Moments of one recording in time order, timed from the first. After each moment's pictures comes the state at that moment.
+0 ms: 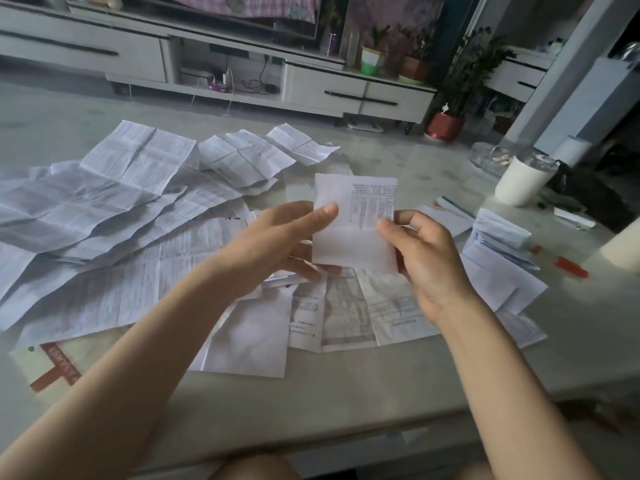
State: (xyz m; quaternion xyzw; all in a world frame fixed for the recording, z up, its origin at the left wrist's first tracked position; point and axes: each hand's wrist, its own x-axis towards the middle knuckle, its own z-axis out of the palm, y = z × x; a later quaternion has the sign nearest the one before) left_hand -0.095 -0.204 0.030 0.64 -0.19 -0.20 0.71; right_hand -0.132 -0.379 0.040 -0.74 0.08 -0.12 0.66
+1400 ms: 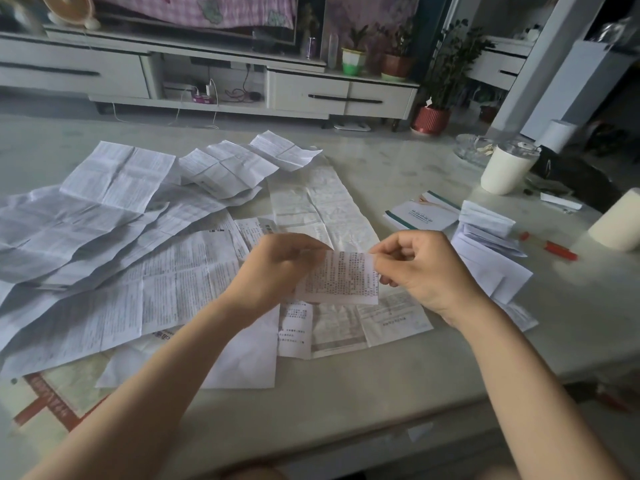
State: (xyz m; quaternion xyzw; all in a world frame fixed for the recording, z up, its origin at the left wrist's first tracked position) left_hand -0.109 -0.223 0.015 0.73 -0.17 -0.09 0.65; right_hand -0.149 -0.403 0.042 -0.87 0.04 -0.09 0.49
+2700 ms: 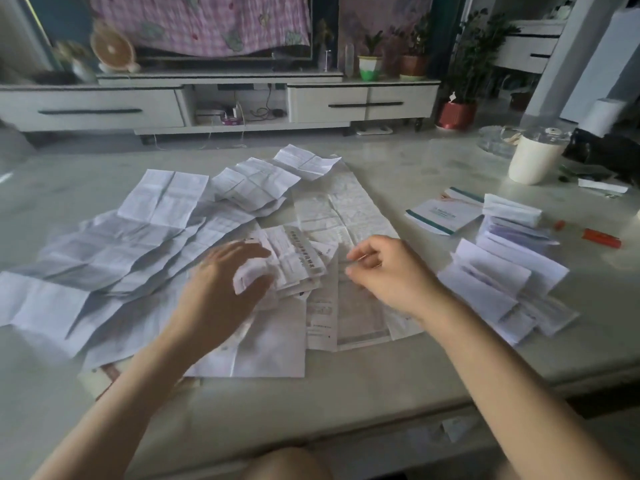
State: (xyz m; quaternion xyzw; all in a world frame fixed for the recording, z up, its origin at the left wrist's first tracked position) left_hand -0.127 -0.151 0.007 0.92 -0.17 0.16 0.33; right_hand -0.147 -0.365 0.032 -0.89 0.04 -0.04 0.45
